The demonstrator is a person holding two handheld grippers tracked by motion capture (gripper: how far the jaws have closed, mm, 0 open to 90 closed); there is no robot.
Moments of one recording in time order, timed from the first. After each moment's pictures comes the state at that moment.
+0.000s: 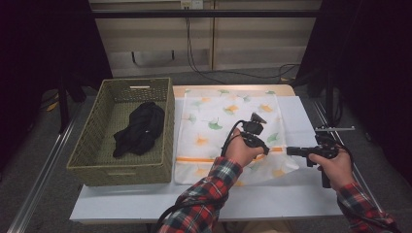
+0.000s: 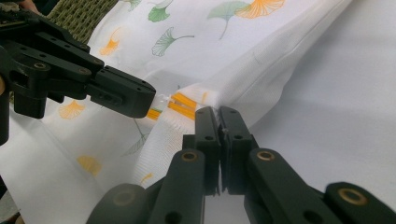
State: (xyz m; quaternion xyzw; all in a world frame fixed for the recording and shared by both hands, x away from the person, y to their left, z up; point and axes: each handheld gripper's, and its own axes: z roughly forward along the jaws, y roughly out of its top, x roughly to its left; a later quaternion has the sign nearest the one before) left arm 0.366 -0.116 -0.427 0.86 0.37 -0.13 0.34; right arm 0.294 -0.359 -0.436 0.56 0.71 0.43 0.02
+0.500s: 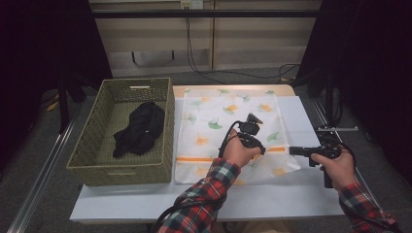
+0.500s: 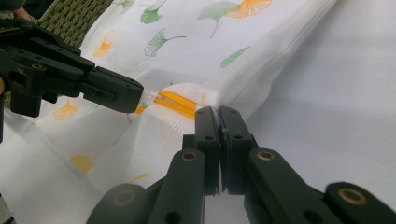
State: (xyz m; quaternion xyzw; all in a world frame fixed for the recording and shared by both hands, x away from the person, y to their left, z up) left arm 0.367 -0.108 -0.429 0.85 0.40 -0.13 0.33; right arm 0.293 -0.365 -0.437 0.57 0.70 0.43 0.03
